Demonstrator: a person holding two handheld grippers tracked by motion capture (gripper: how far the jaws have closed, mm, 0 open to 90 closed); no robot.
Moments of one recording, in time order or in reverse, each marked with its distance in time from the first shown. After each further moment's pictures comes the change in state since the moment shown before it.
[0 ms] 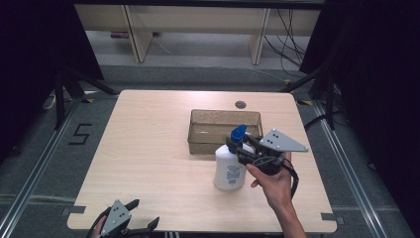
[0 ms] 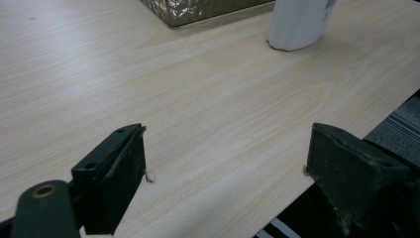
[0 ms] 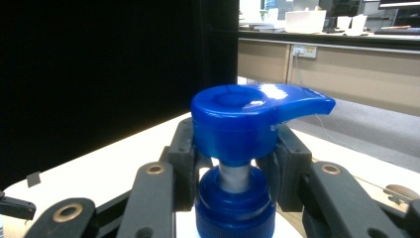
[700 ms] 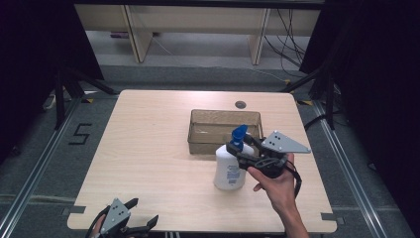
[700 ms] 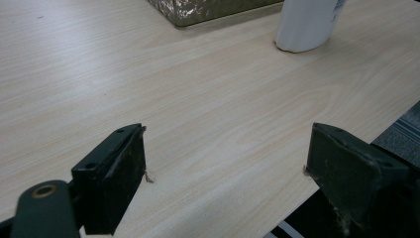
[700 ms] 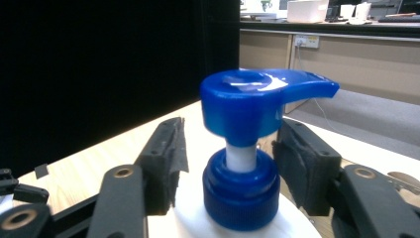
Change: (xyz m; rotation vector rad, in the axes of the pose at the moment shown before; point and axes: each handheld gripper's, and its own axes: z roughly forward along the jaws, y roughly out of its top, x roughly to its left) left arm 0.003 0.001 0.000 0.005 0.022 -0.013; right arm -0.001 -0.001 -0.005 0.004 0.011 0.004
